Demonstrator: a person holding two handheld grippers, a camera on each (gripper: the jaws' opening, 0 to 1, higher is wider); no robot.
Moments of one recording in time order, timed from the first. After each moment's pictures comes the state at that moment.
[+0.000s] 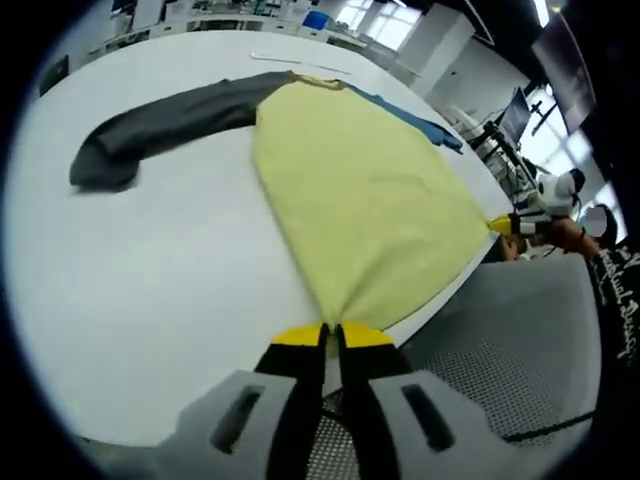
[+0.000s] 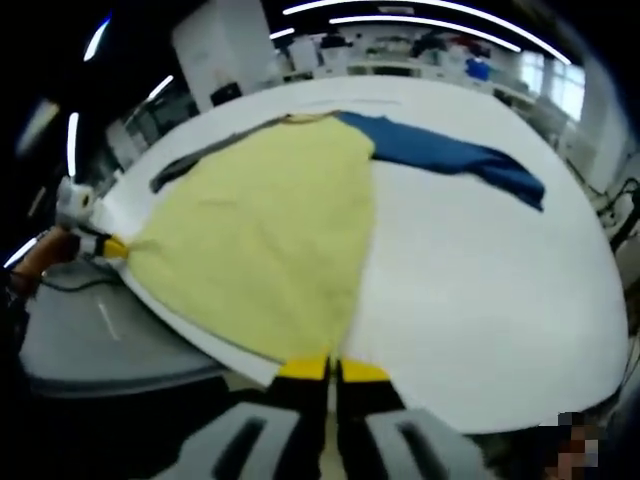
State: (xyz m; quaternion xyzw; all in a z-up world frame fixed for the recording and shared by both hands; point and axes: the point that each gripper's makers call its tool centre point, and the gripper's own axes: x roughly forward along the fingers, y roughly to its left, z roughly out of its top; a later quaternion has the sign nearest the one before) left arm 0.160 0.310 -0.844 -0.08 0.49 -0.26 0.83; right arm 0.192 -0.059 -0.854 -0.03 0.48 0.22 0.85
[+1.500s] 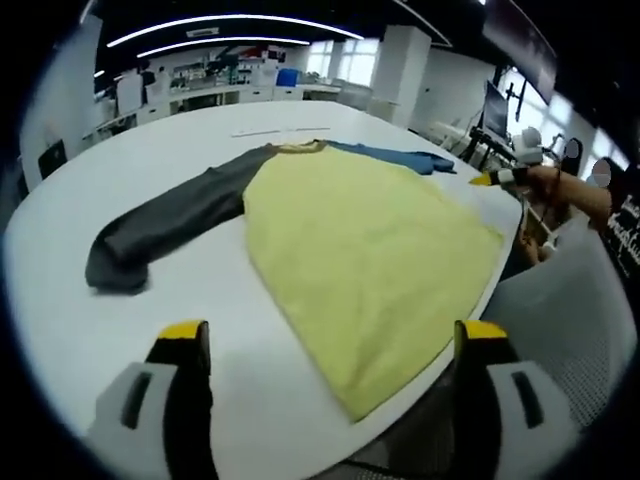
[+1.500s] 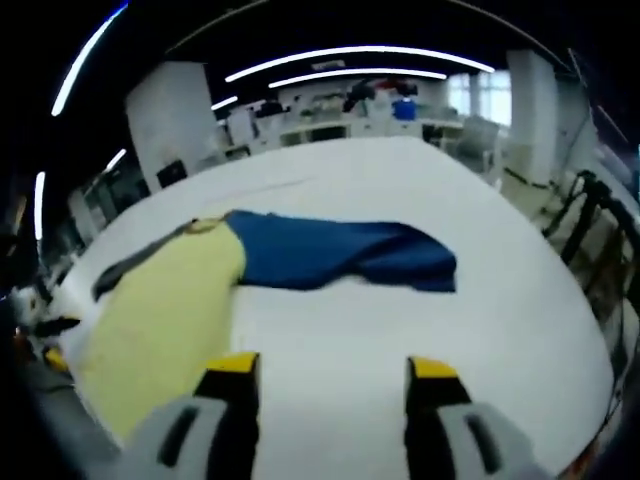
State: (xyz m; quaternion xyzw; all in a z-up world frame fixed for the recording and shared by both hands) left arm 0.207 0.301 -0.816 0.01 0.35 -0.26 0.90; right arm 0.340 -0.156 -0.820 0.04 0.36 0.09 0.93
